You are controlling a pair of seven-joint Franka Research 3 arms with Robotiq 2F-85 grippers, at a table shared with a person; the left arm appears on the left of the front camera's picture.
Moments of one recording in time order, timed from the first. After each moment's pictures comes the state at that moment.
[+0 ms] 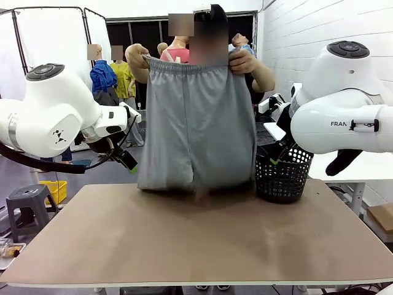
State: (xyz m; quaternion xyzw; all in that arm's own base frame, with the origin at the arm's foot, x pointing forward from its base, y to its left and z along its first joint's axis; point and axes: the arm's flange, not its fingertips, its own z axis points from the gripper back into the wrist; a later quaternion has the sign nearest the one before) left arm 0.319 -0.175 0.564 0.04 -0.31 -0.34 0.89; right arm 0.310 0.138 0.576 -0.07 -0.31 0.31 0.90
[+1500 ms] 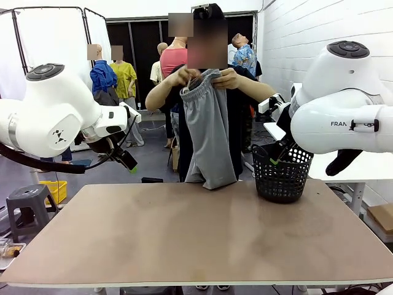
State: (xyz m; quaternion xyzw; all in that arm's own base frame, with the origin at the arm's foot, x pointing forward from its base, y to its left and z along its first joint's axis) left arm 0.319 -0.175 0.564 0.04 -0.31 -0.34 0.89; right arm 0.310 0.138 0.576 -0.07 -0.31 0.31 0.90
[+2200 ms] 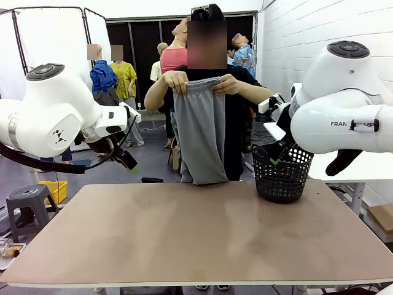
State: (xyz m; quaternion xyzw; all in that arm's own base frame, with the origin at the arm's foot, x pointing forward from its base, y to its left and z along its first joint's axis) left arm 0.319 -0.175 0.564 0.04 -0.31 -0.34 0.89; right arm 0.310 0.138 0.576 -0.07 -0.31 0.31 0.90
